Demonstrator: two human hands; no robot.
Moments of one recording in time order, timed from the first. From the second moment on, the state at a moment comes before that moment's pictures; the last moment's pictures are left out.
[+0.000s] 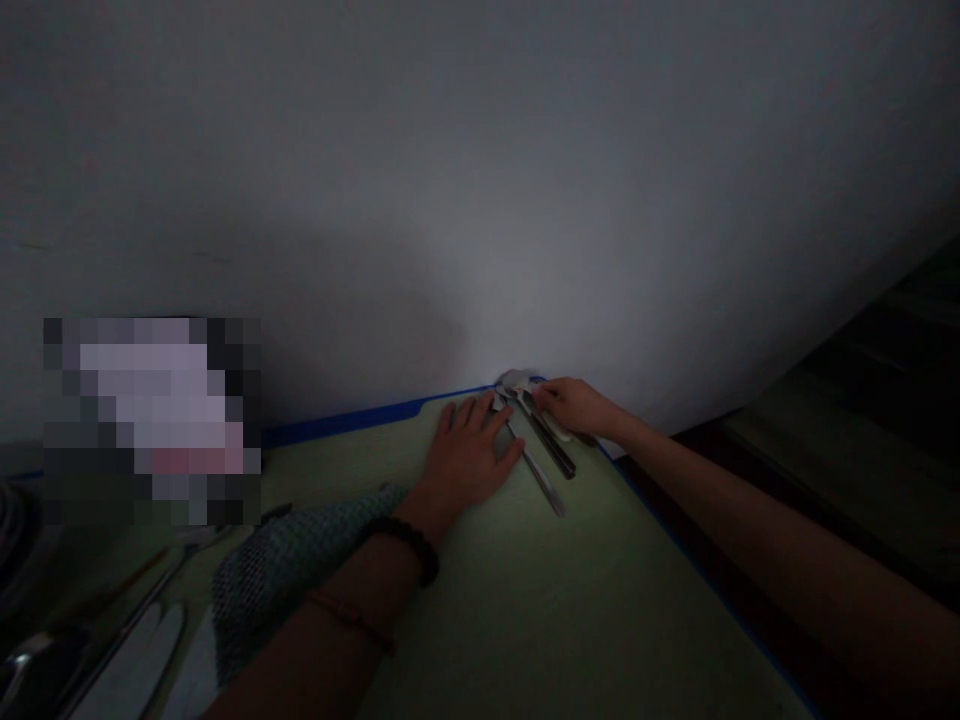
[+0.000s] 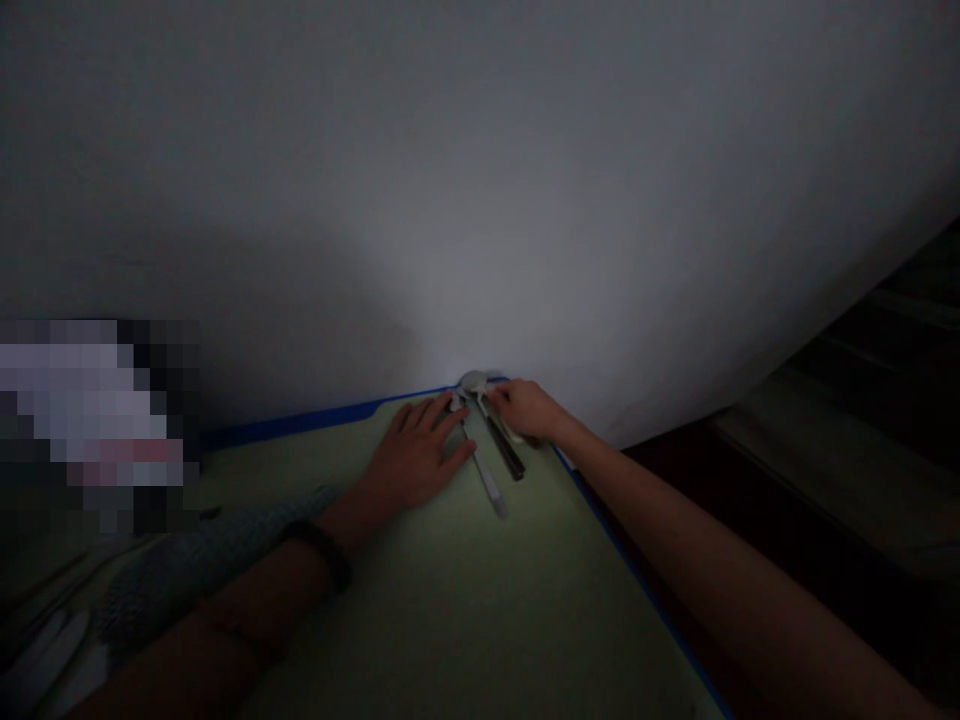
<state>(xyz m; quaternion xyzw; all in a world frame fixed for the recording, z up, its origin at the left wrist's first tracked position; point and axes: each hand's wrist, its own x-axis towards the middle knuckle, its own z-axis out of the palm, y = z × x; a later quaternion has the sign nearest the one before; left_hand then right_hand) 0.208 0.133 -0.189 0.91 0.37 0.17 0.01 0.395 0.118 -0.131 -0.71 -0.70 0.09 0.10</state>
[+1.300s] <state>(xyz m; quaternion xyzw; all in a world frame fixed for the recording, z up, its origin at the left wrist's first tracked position) 0.216 0.145 -0.191 0.90 0.38 0.20 0.01 0.368 0.106 -0.138 -0.72 -0.70 -0.02 0.00</state>
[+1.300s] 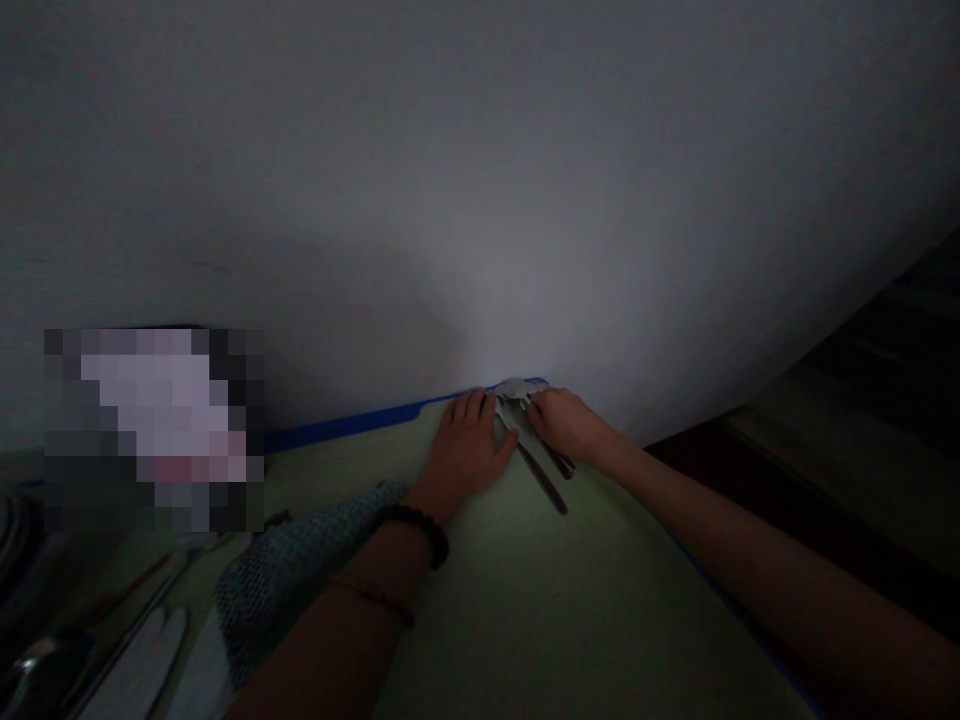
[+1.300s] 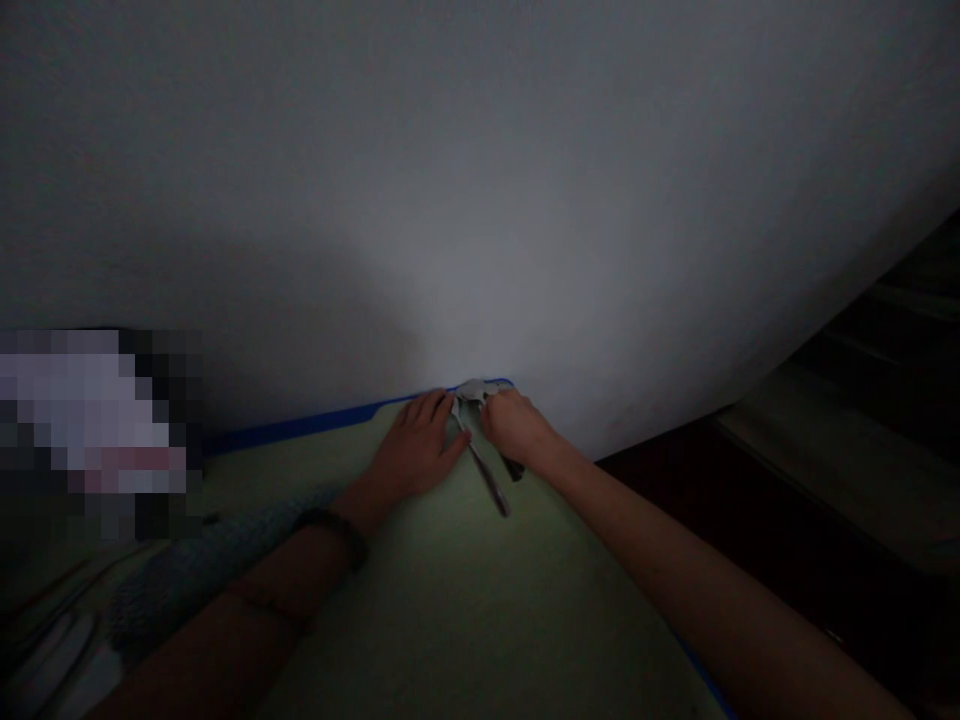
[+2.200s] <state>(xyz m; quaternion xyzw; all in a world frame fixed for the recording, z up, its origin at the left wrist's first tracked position) 0.215 0.144 -0.192 0.90 0.38 0.20 0.03 0.347 0.111 -0.132 -0.73 -0.68 -0.04 -0.06</state>
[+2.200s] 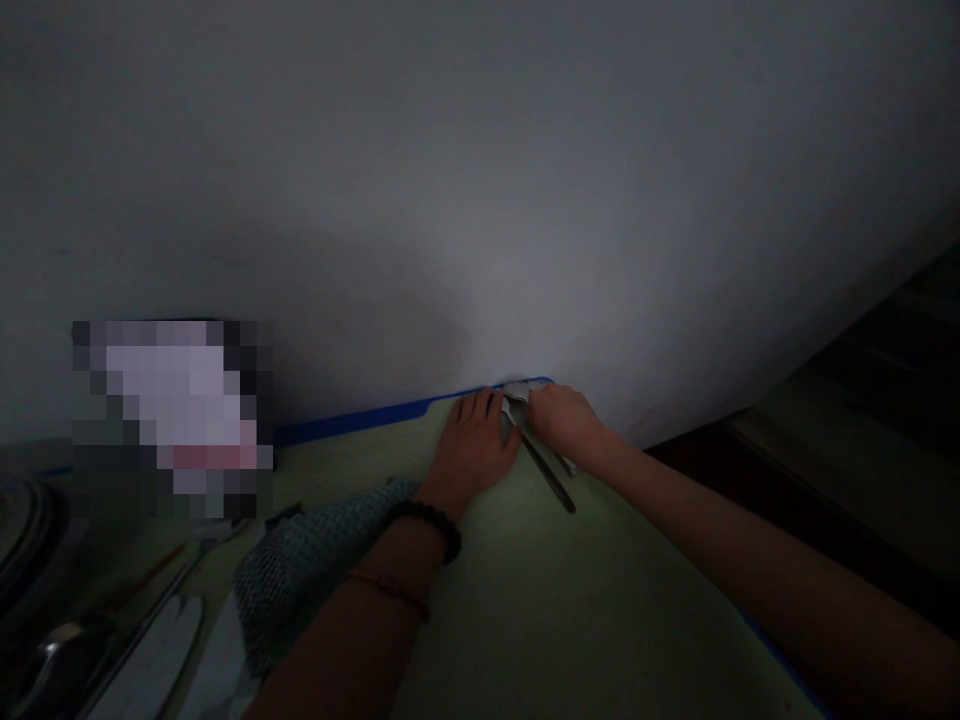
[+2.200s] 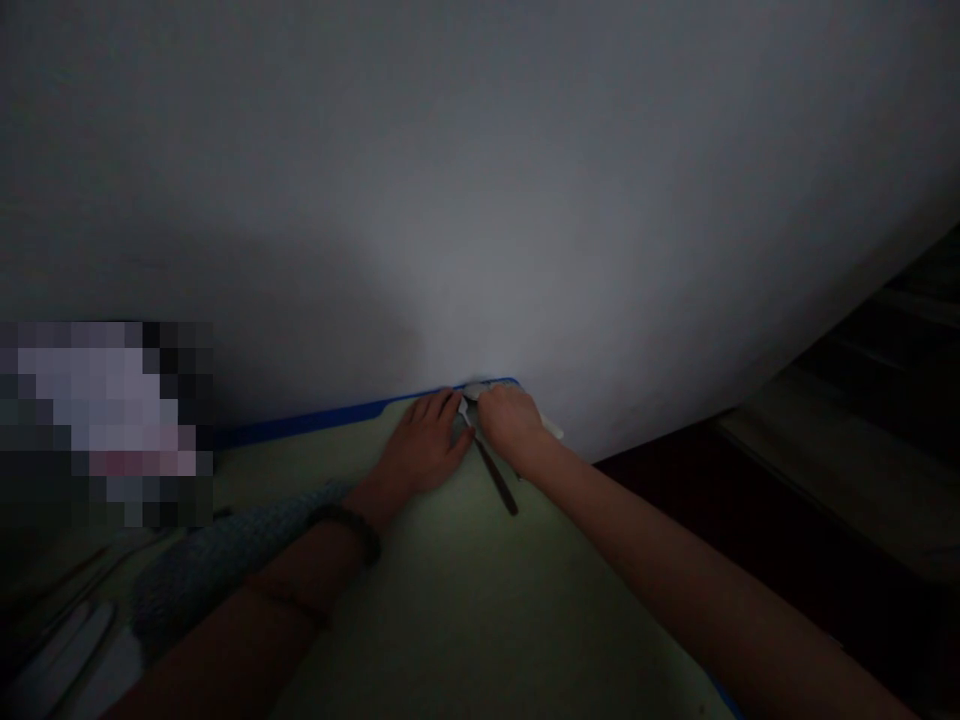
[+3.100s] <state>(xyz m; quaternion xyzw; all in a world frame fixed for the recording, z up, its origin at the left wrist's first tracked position) 0.216 0.146 -0.191 0.90 0.38 0.20 0.02 0.350 0.097 -0.129 -0.75 -0.66 -0.02 -0.06</state>
